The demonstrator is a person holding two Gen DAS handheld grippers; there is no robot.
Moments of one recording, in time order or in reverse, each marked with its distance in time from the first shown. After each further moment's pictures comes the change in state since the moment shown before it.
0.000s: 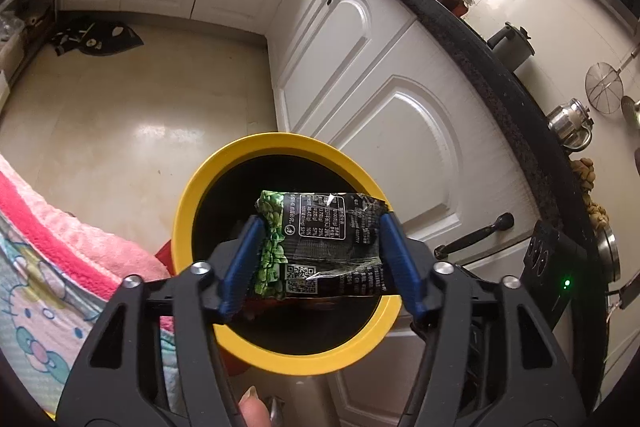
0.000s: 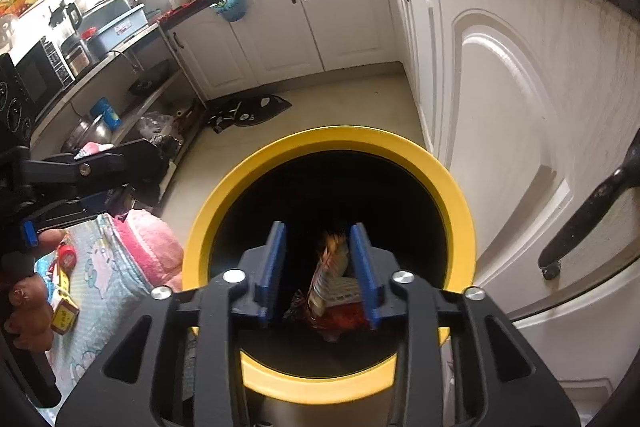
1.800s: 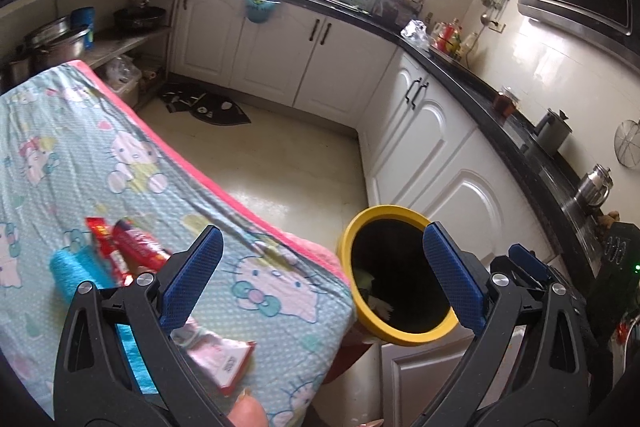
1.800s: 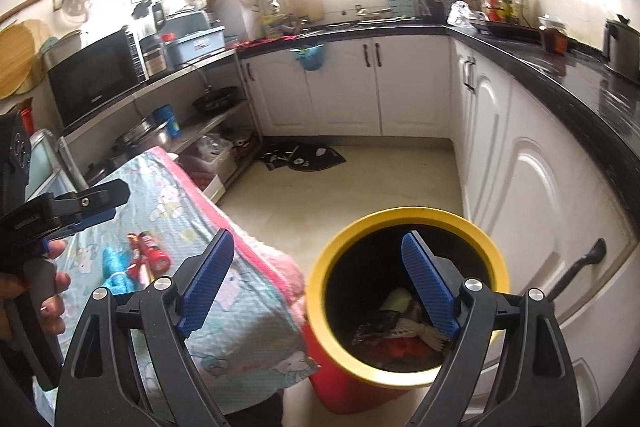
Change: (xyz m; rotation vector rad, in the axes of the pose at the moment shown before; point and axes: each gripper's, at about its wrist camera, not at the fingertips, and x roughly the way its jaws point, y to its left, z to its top) left arm -0.194 0.050 -0.051 -0.071 -0.355 0.300; right arm -0.105 0.129 -0.001 -0.219 -0.193 0.115
